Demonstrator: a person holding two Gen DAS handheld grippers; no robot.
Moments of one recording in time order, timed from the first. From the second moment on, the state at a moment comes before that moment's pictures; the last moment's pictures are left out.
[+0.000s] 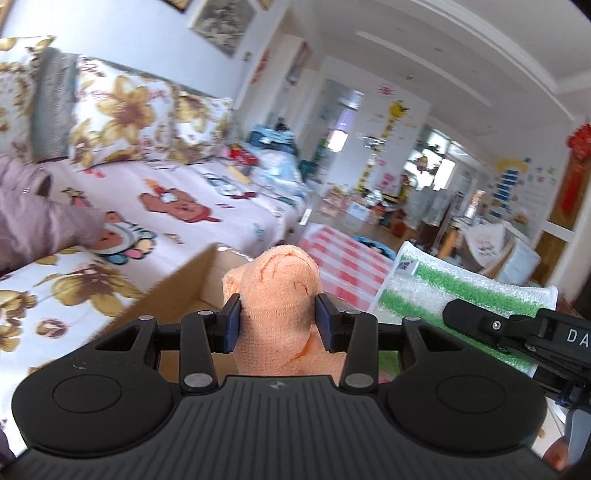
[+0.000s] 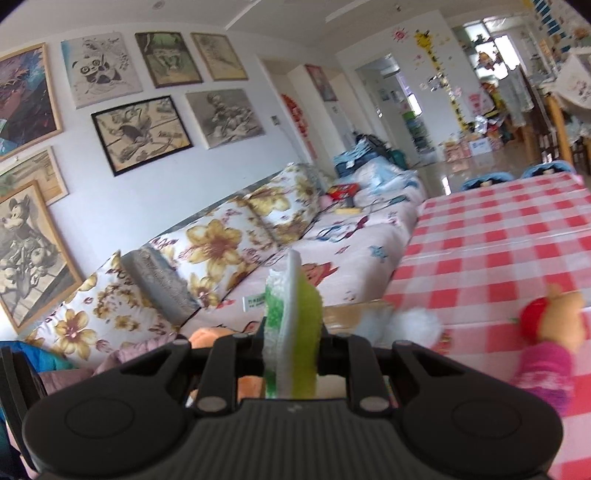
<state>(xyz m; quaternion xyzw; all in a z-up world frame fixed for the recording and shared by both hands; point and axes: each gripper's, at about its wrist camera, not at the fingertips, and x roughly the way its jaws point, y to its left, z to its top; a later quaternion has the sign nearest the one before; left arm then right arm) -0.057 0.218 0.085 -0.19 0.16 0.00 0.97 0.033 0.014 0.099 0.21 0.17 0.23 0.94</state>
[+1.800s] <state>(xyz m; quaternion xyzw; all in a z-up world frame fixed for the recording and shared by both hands) -0.069 0.206 0.082 -0.11 0.17 0.05 0.98 -0.019 -0.006 0.081 0.11 0.18 0.11 0.97</state>
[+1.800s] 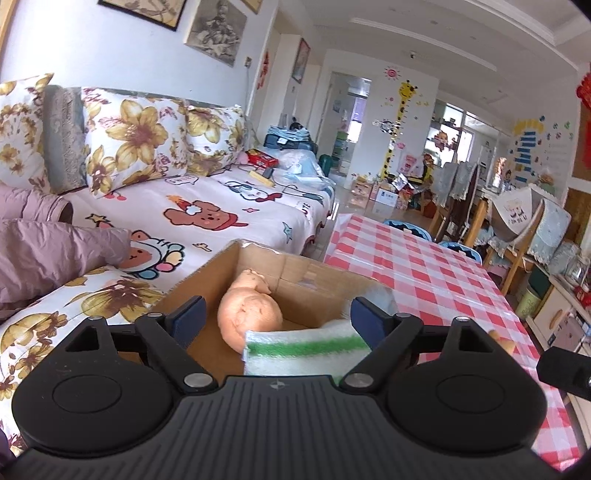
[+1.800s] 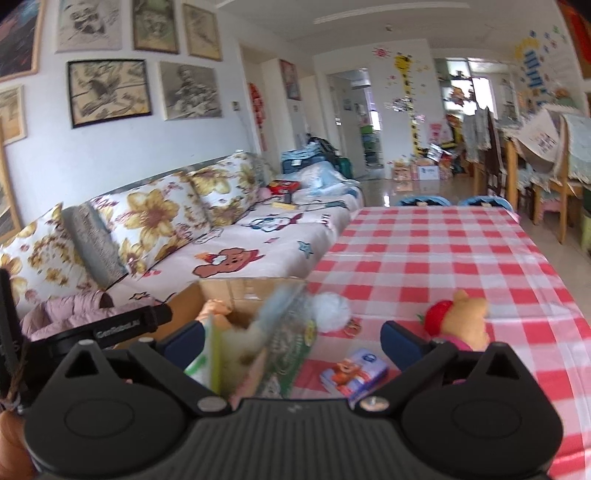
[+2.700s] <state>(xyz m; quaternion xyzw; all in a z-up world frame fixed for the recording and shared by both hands) -0.074 0.182 0.072 -0.01 0.16 -0.01 0.99 -0.034 -0.083 0.040 0.18 0.22 0.03 0.96</state>
